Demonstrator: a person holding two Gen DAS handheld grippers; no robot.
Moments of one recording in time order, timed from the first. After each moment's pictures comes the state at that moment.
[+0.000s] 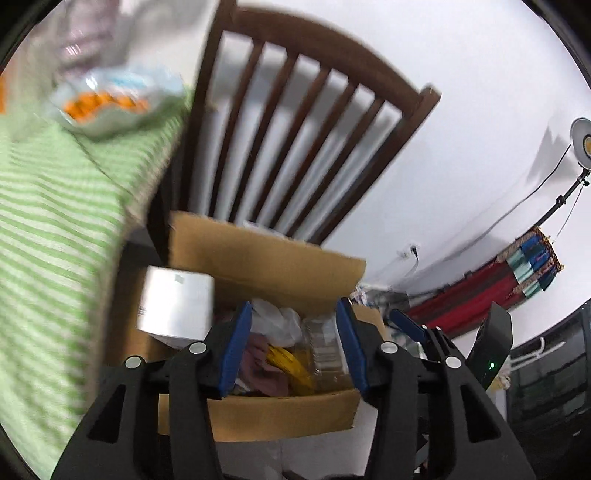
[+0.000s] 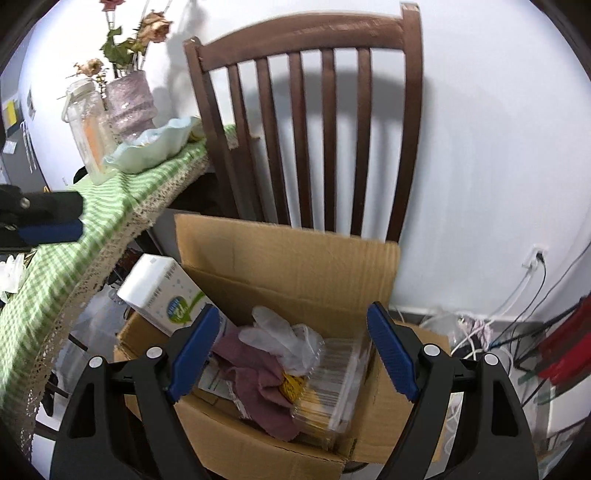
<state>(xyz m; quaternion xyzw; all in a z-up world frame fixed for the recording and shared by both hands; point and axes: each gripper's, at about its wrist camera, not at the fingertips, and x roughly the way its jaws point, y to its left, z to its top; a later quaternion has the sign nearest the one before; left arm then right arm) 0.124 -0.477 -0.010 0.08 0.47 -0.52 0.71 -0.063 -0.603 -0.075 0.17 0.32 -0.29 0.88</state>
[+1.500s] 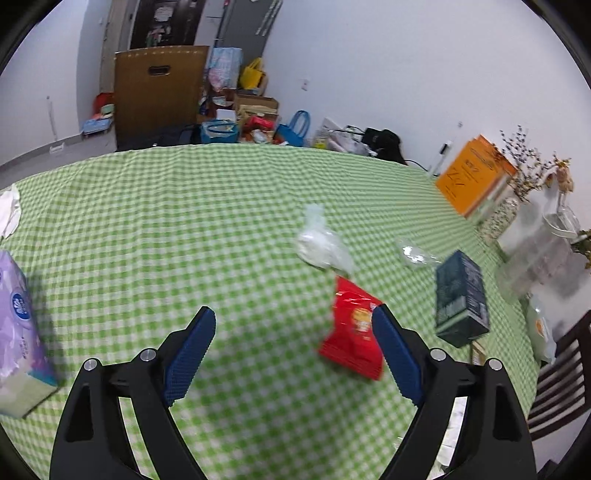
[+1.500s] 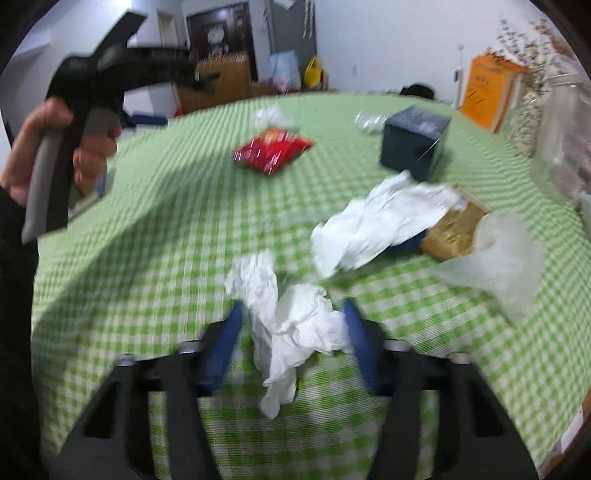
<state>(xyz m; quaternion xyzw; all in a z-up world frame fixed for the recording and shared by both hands) 0.350 0.108 0.018 -0.14 0.40 0.01 0.90 0.198 -0.136 -0.048 -0.05 0.42 0.20 0.88</state>
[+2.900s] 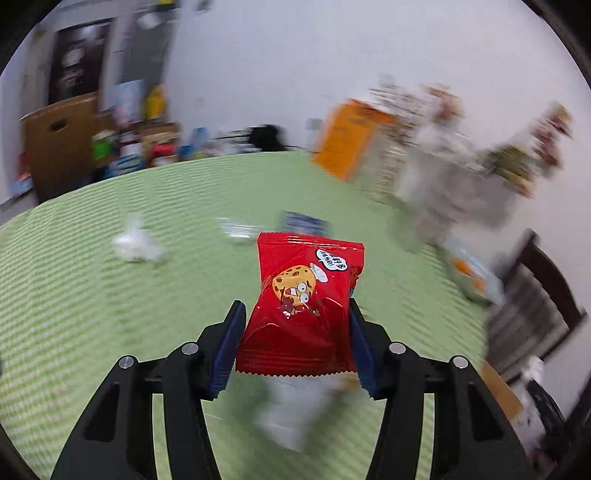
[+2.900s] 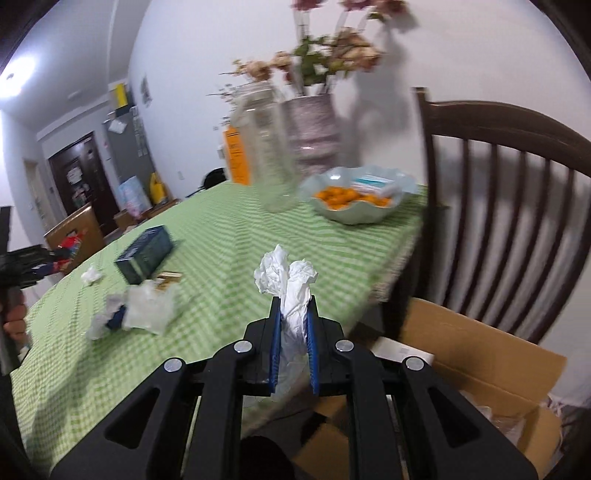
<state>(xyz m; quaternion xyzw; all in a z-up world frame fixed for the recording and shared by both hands) 0.277 -0.095 0.053 -0.06 0.36 -0.18 0.91 0.072 -0.453 0.012 0.14 0.26 -0.09 0.95</state>
